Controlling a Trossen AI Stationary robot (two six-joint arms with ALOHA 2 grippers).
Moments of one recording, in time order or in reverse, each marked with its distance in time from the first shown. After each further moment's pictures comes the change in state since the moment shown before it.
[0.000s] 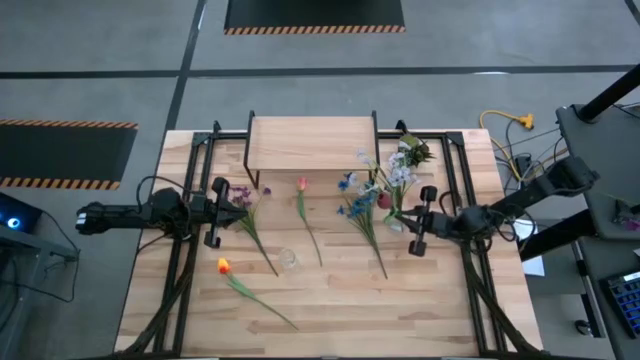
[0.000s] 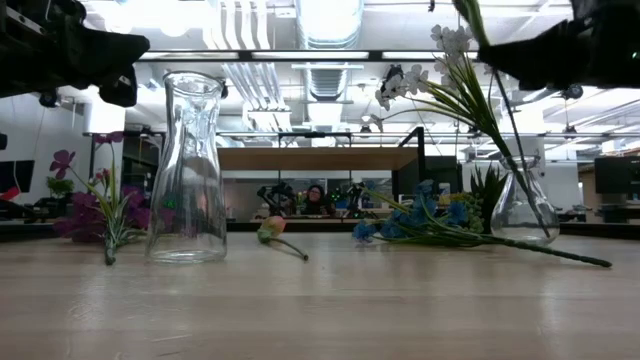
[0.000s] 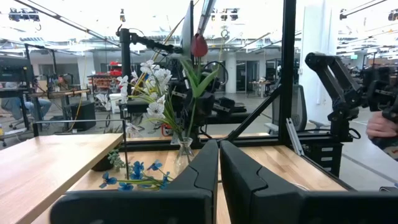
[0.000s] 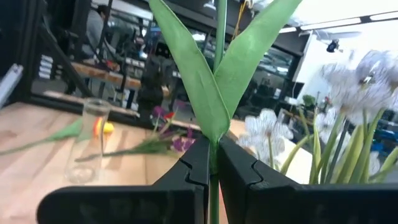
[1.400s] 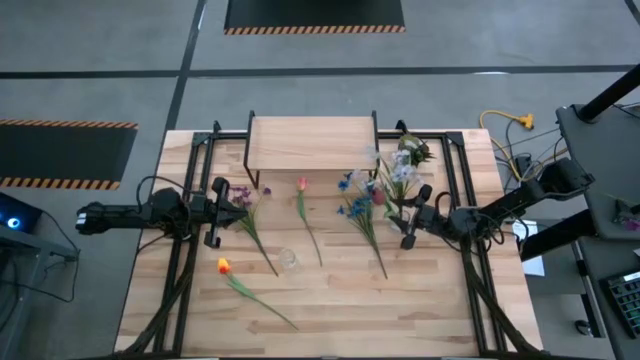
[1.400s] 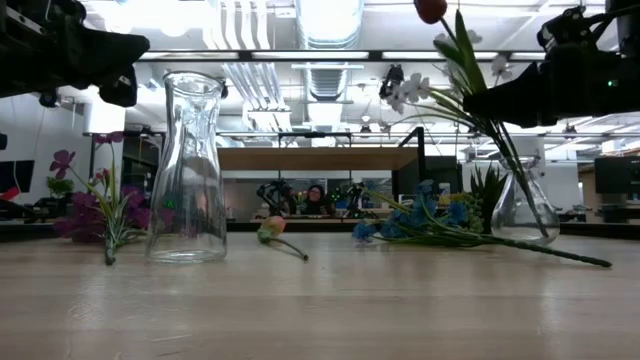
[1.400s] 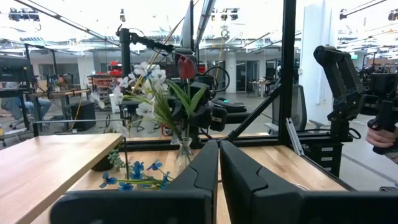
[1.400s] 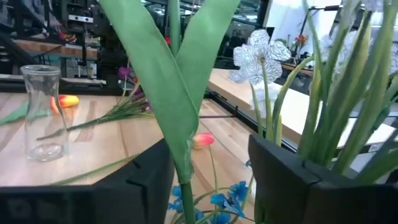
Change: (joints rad) left arm 0.000 0.000 0.000 0.000 0.000 0.000; right arm -0.045 0.172 0.000 0.009 0.154 0.236
